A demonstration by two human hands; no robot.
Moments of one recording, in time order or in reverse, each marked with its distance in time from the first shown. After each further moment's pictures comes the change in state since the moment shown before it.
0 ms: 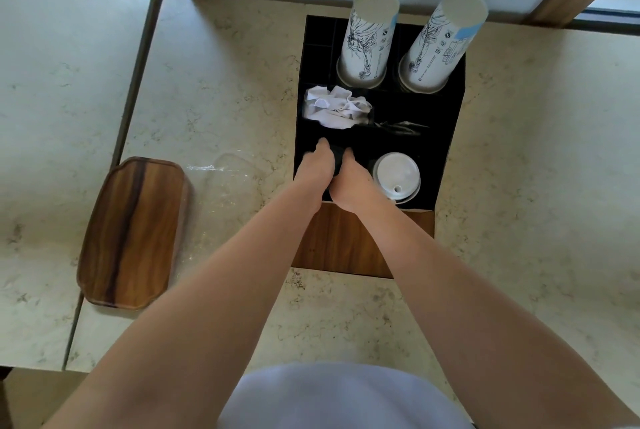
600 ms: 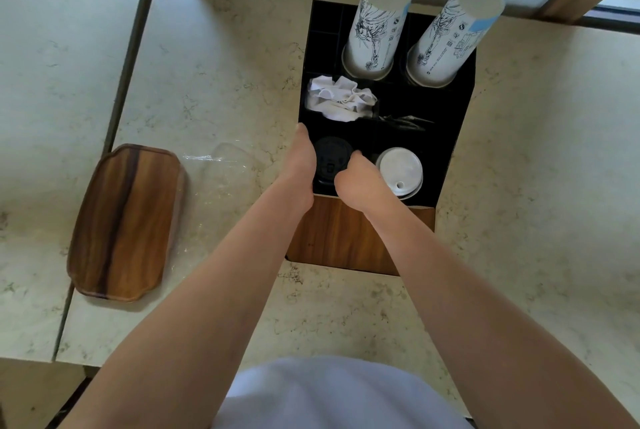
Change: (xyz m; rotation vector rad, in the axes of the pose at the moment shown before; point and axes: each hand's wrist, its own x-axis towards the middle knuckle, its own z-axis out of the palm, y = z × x) left_hand -0.006 -0.009 -0.022 -0.374 -0.095 0.026; right_hand -0.015 -0.004 -0.012 0.023 -0.115 0.123
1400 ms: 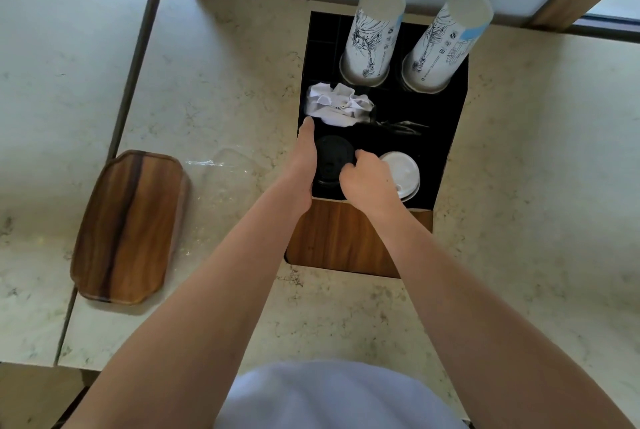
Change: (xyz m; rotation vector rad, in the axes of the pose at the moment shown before) left_hand -0.019 0.011 0.002 0.070 -0.091 0.051; right_hand -0.013 0.002 -0.005 0.143 0.275 -0.099
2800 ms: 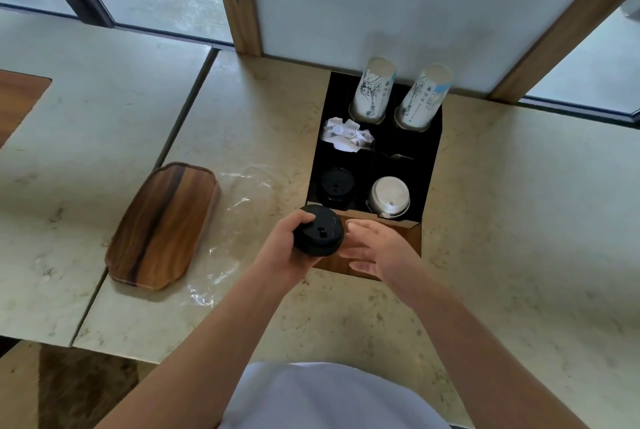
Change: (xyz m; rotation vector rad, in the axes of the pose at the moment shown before) left_hand -0.122 -0.095 -0.074 -0.475 -0.250 0.034; right_hand -0.133 0.052 -0.011 0.639 -0.336 0.054
